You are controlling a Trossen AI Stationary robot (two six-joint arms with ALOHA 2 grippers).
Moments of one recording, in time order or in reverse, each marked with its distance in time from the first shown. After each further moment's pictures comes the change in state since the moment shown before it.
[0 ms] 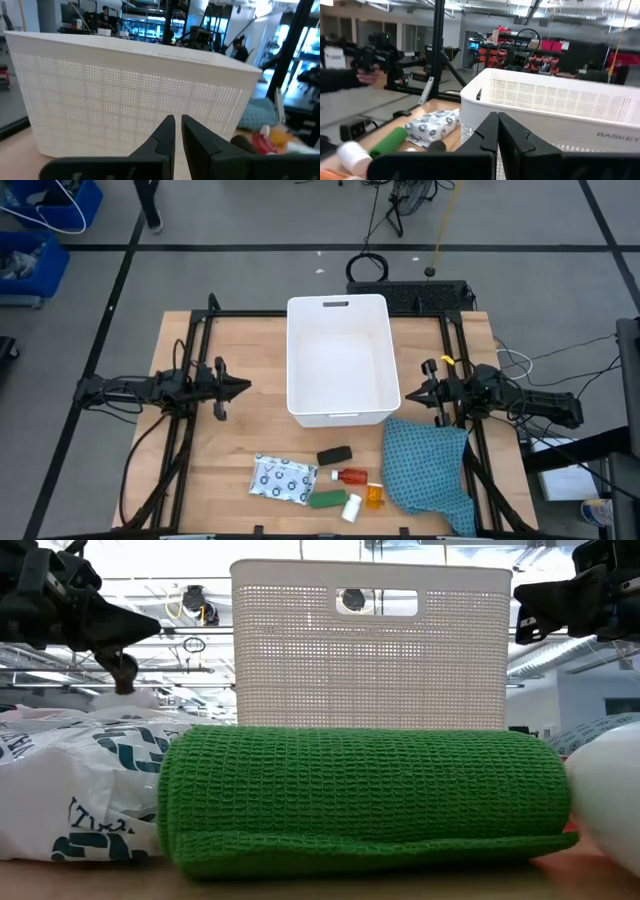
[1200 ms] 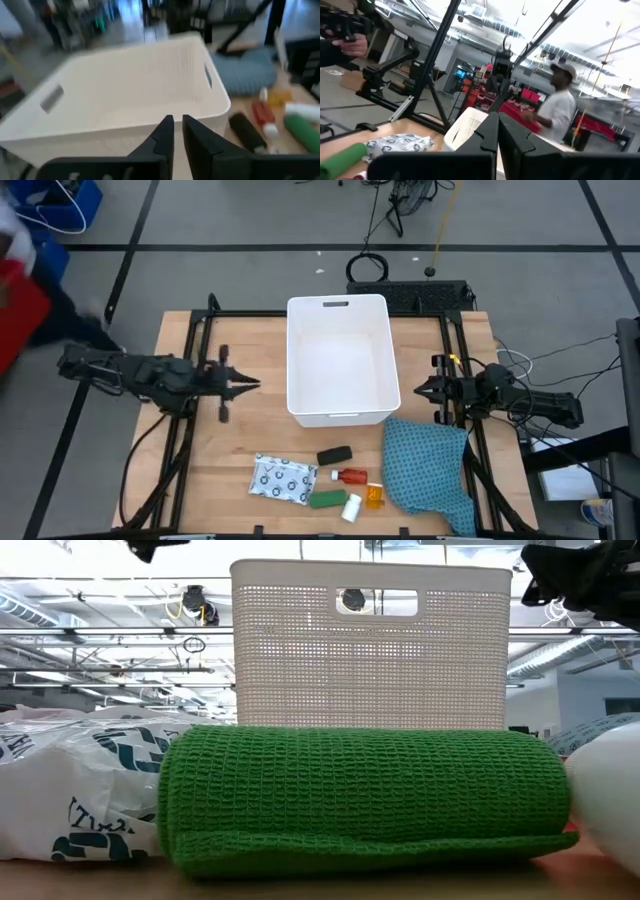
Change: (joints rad) left arm -0.190 0.718 0.779 -0.466 -0.145 0.183; right arm 0.000 0.000 0.000 0.194 0.002 -0.240
